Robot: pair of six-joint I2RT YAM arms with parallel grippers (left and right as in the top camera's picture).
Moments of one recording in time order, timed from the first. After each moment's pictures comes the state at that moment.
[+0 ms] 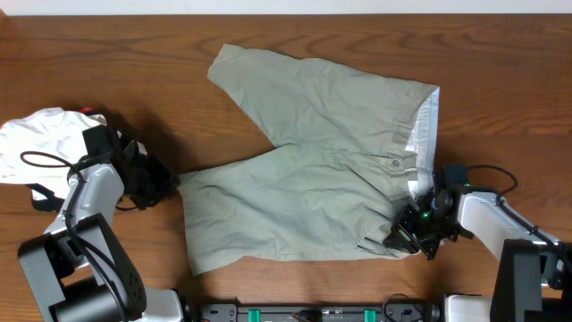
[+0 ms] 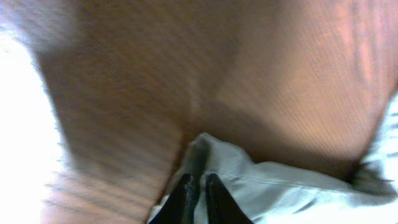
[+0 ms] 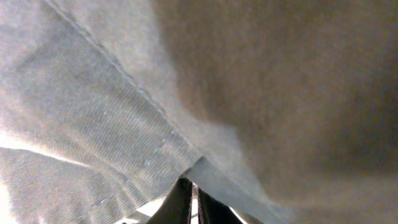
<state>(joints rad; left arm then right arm) 0.38 1.63 0.86 -0.64 0.41 -0.40 -0.05 1.52 0.56 -0.78 -0.52 0.59</state>
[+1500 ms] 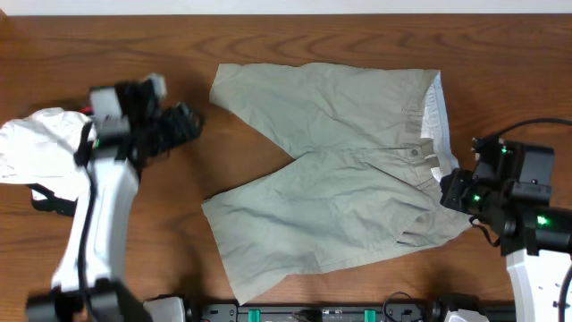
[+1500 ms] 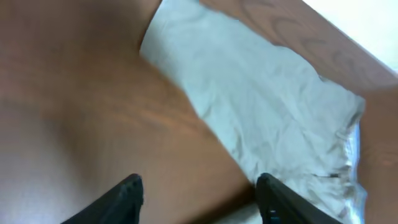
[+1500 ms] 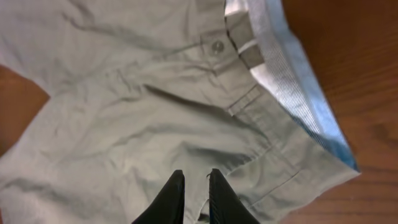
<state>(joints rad) 0.14 1.47 1.10 -0.55 0.49 -0.30 -0.13 0.98 0.91 -0.99 -0.22 0.23</state>
